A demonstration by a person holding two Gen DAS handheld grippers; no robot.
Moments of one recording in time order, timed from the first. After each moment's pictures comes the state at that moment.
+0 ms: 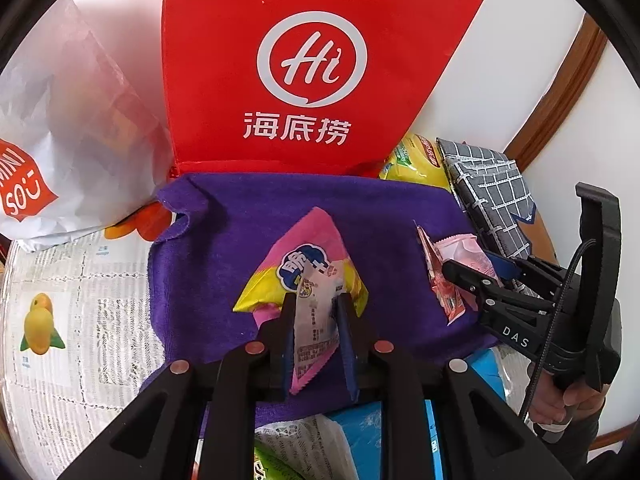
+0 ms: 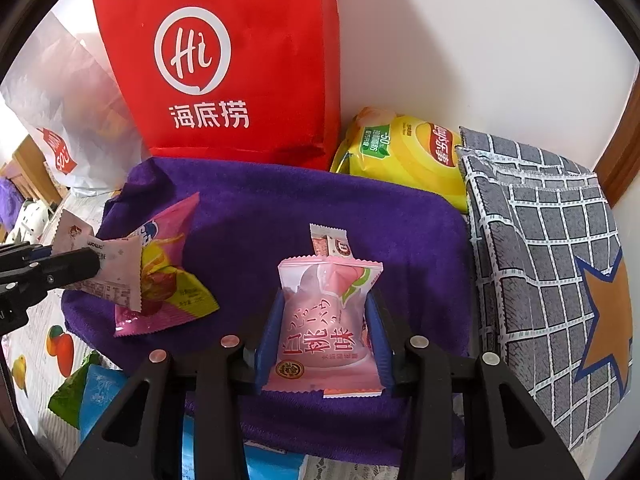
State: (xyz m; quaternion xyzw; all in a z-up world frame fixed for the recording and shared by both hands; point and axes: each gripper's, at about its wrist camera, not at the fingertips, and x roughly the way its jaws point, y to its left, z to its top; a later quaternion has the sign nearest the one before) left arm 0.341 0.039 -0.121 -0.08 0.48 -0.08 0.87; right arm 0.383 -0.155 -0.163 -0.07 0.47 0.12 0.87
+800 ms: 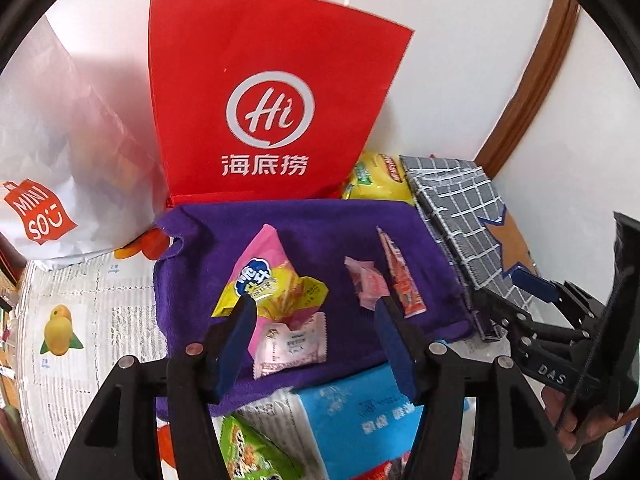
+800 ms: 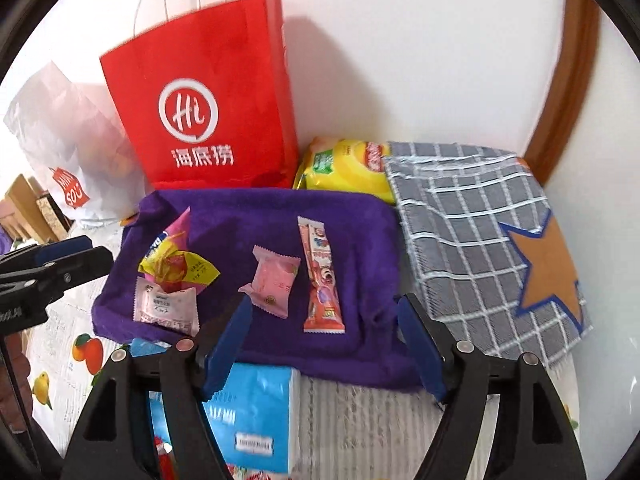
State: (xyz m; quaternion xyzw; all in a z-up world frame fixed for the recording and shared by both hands) left arm 0.306 0.020 -0.069 -0.06 0.44 -0.11 0.89; right arm 0.303 -0.188 -0.100 -0.02 0.43 0.05 0.90
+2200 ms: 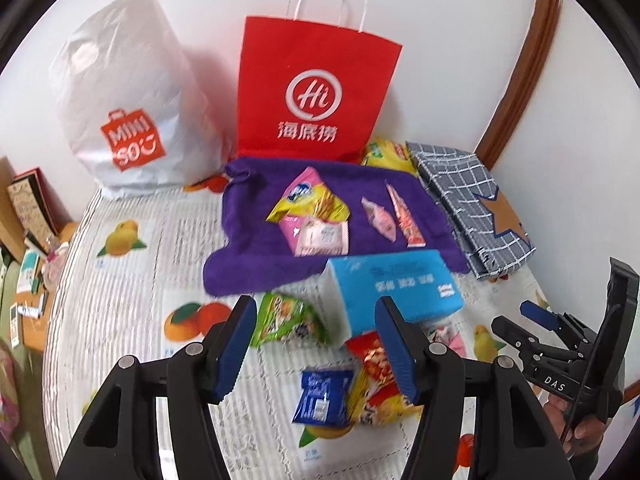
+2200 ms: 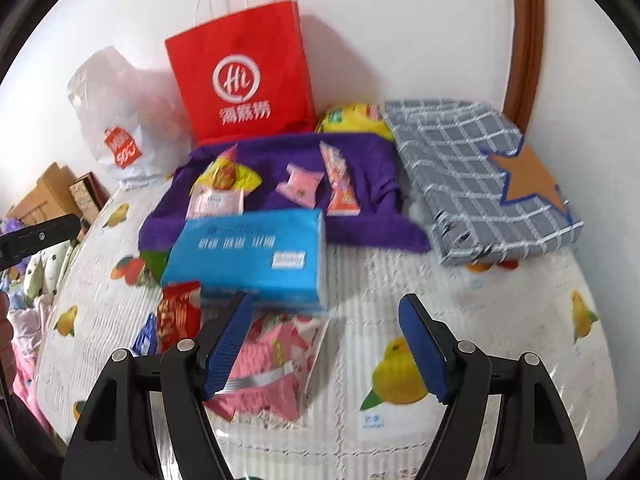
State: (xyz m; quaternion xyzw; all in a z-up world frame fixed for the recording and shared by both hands) left arm 0.161 0.054 -0.063 -0.07 0.42 -0.05 0.90; right arm 0.157 -0.202 -0.125 0.01 0.43 0.08 0.90
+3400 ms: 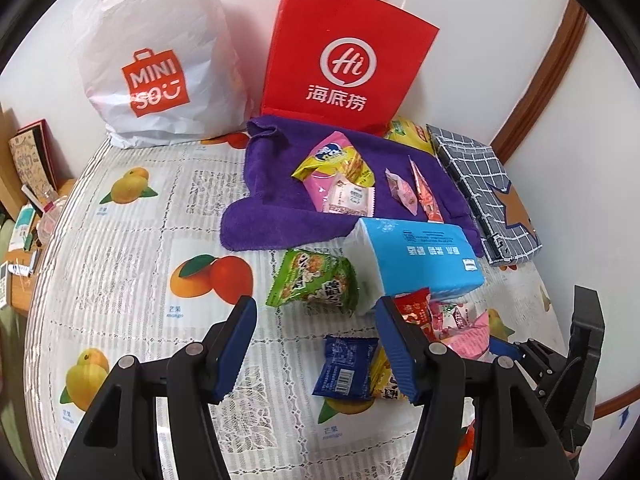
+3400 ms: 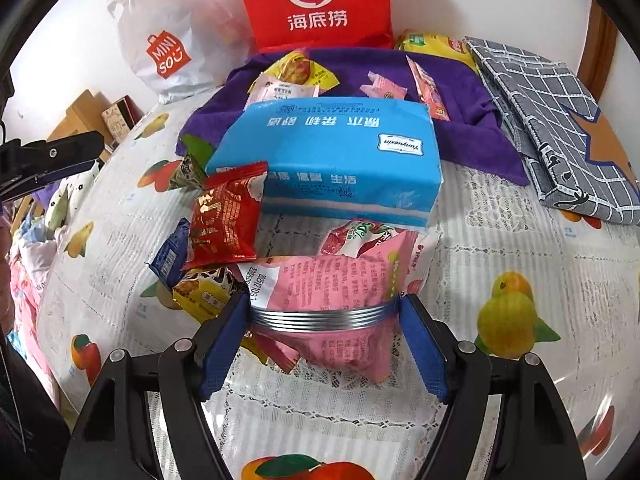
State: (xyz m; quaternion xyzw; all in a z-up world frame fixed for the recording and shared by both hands) left arm 0.151 0.086 -0.097 -0.11 0.45 -0.05 0.89; right arm 0.144 -0.146 -0.187 -0.03 0.51 0.16 0.84
